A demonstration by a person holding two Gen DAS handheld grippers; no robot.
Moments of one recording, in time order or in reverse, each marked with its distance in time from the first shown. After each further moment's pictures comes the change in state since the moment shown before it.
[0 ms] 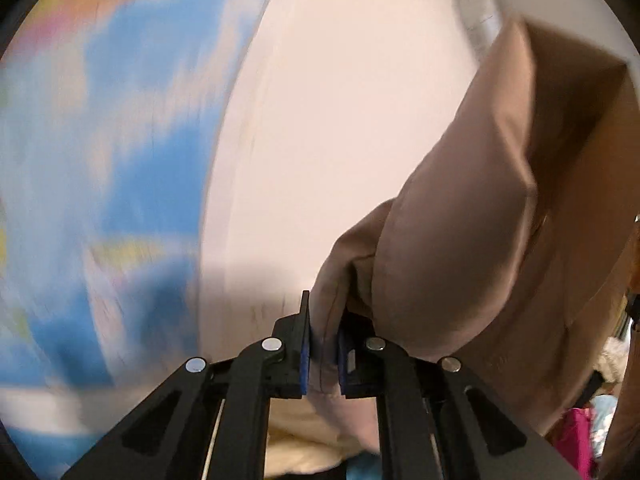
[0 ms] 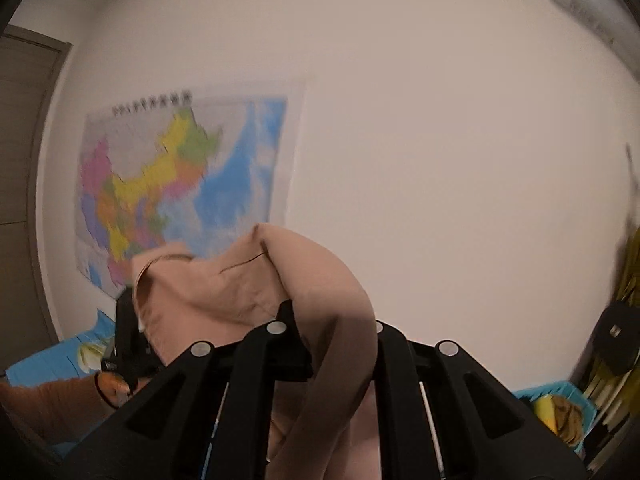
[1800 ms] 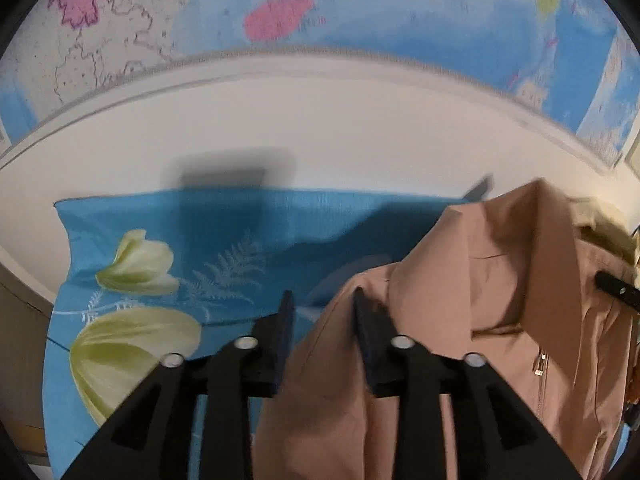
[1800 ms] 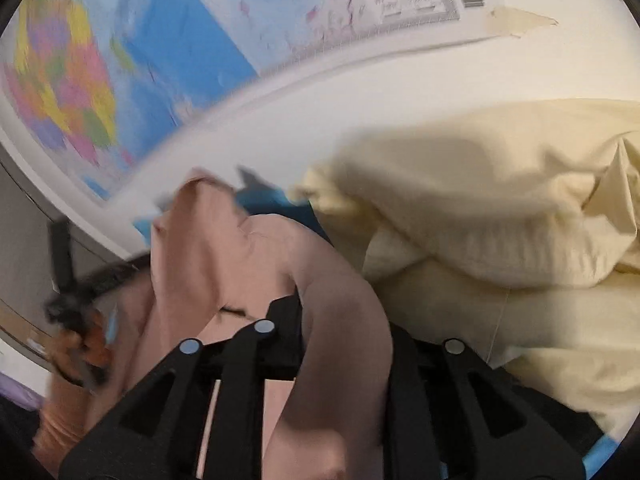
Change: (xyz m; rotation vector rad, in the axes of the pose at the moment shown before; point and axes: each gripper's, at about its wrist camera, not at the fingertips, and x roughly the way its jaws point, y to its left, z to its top) left arm -0.090 0.348 -0.220 -0.287 0.694 0.732; right arm 0.368 0.232 -0.337 0.460 0.839 0.324
